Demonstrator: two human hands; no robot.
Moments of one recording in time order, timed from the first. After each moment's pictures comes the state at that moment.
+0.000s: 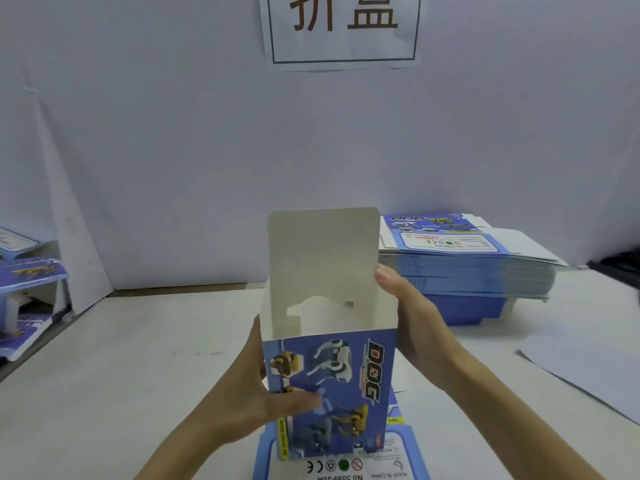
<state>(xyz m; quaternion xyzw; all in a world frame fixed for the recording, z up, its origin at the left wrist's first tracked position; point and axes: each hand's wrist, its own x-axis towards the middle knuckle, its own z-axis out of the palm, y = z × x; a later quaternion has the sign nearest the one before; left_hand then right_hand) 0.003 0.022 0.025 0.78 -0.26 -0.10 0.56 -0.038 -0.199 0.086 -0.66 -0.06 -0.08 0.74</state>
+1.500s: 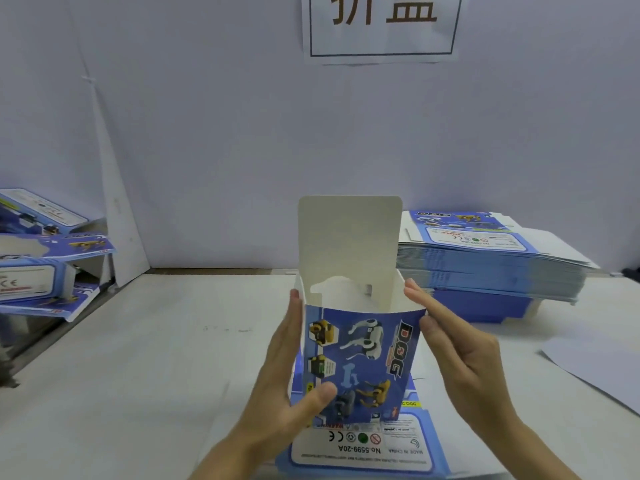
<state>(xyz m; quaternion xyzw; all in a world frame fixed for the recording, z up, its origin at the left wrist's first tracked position) -0.040 0.015 -0.004 0.72 -0.32 0.07 0.61 -0.089 -0.202 0.039 -0.74 -0.18 -0.35 0.55</state>
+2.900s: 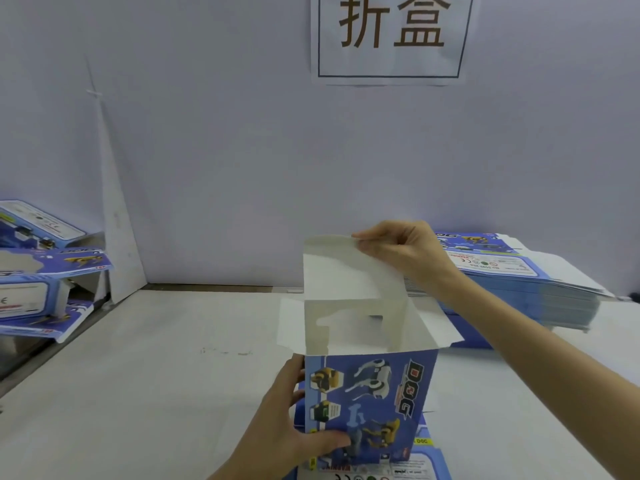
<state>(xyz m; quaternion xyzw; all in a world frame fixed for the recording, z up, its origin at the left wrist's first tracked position) -0.006 0.020 -0.020 0.75 -0.21 -0.09 0.62 0.034 -0.198 0.144 -0.79 -0.19 -0.20 0.54</state>
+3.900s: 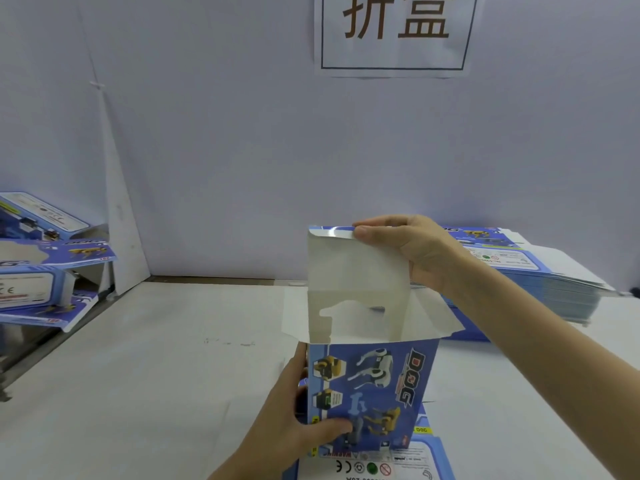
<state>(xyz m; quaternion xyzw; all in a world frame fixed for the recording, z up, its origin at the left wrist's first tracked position) -0.010 0.016 -0.031 0.72 -0.21 -0.11 0.65 0.016 -0.184 0.162 -0.75 -0.04 -0.06 0.66</state>
